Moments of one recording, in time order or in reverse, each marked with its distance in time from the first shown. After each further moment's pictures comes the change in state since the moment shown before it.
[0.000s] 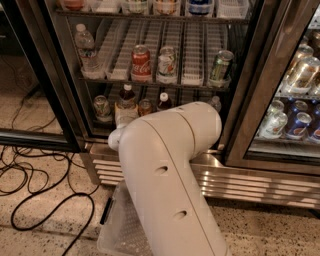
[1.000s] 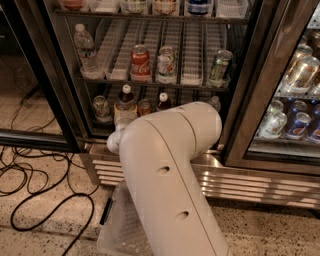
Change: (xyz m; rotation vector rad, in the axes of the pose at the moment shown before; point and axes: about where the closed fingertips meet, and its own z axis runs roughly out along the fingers) arm 0.002 0.003 -0.008 -0.001 -0.004 -0.007
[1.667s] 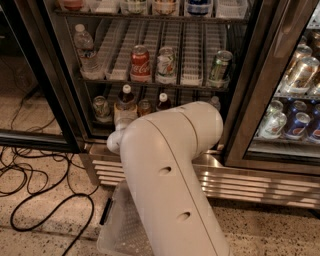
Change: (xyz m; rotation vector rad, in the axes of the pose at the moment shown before) arm -0.002 -0.002 -0.001 0.000 0.004 0.010
